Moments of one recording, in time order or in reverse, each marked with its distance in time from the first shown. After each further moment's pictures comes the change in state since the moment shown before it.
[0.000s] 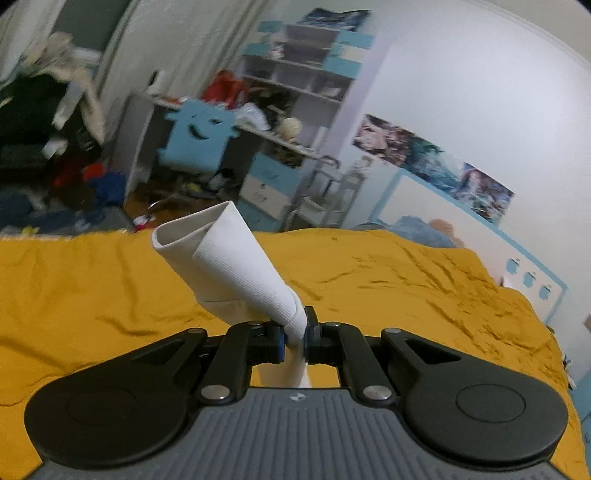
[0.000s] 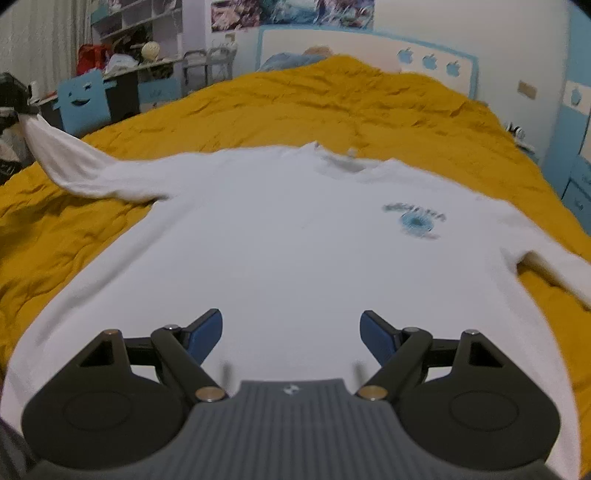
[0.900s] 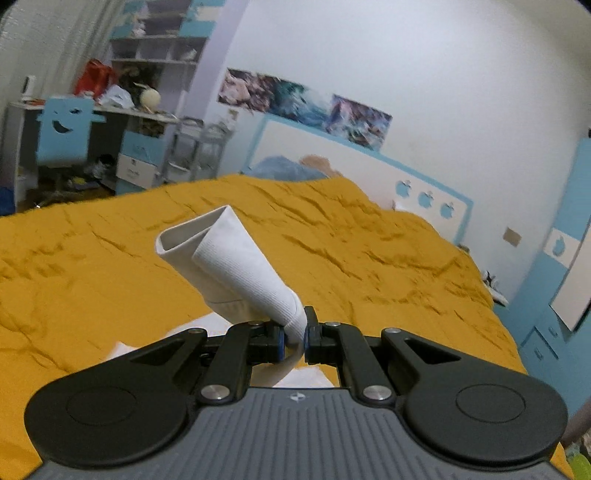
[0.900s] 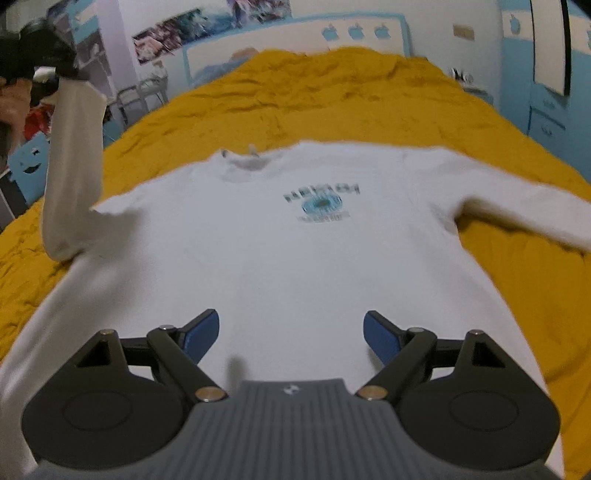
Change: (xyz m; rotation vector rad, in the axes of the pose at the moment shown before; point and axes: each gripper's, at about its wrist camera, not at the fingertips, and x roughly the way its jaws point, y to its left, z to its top) left arm 0.008 -0.235 -0.107 0.204 0.140 -0.271; right arm 0.039 -0.114 -0.008 0.279 0.034 -0.019
